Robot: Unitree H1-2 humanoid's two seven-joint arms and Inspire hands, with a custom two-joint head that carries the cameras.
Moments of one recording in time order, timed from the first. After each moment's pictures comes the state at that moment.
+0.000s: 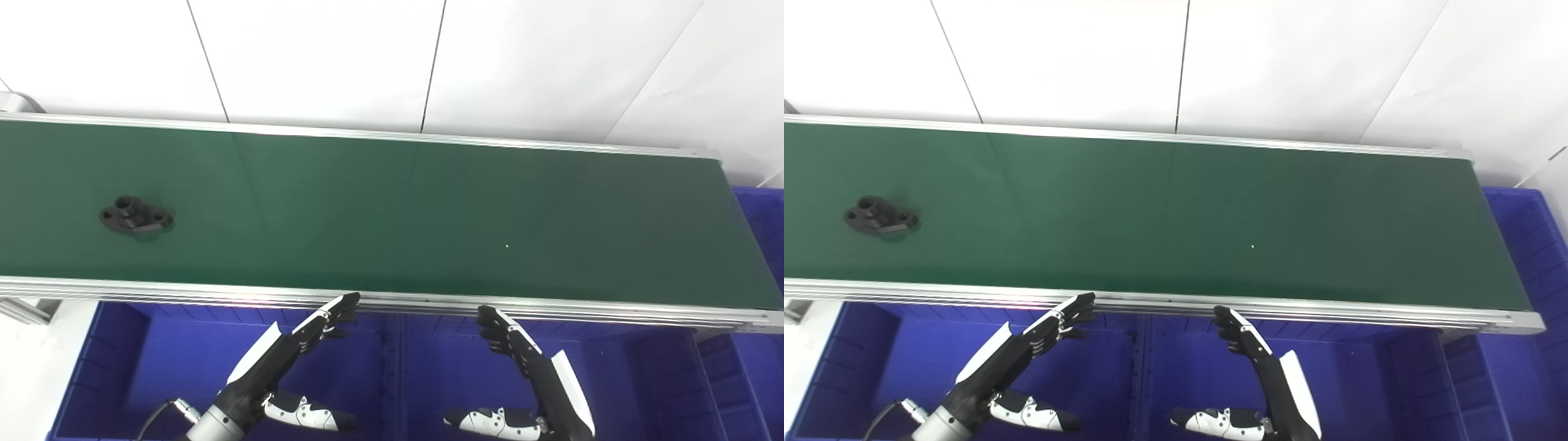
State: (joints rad) left arm 0.34 0.25 -0.32 -0.15 0.08 -0.29 -0.37; right arm 0.67 -0.11 0.21 -0.45 -0.34 -0.04 0.02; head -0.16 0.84
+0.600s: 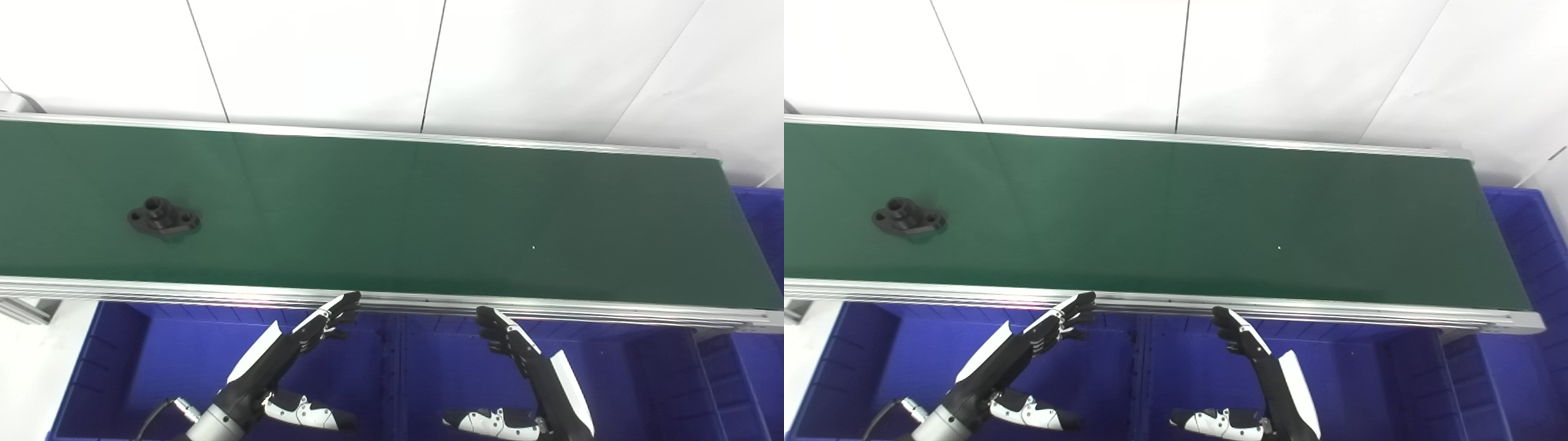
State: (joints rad) left arm 0.34 0.26 -0.32 -0.15 0.08 -0.29 -0.37; right arm 0.67 -0.11 0.22 -0.45 -0.34 -0.04 0.02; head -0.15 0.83
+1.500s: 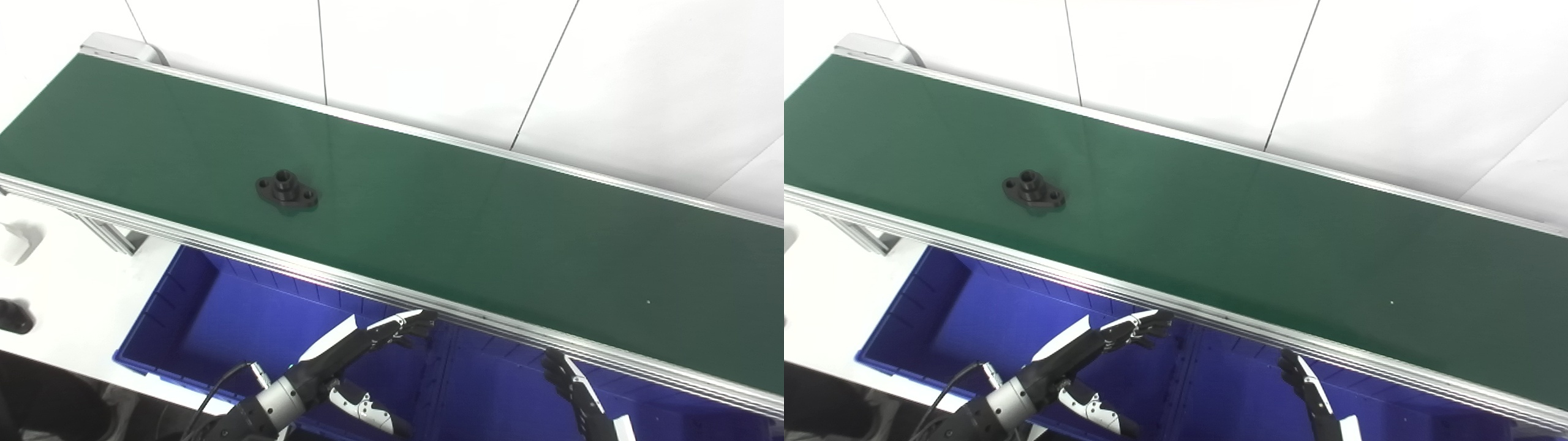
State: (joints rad) left arm 0.34 0.20 -0.35 -0.05 0.14 -0.39 -0.34; right arm 0.68 -0.14 0.18 -0.39 -0.32 -0.08 0.01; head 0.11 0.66
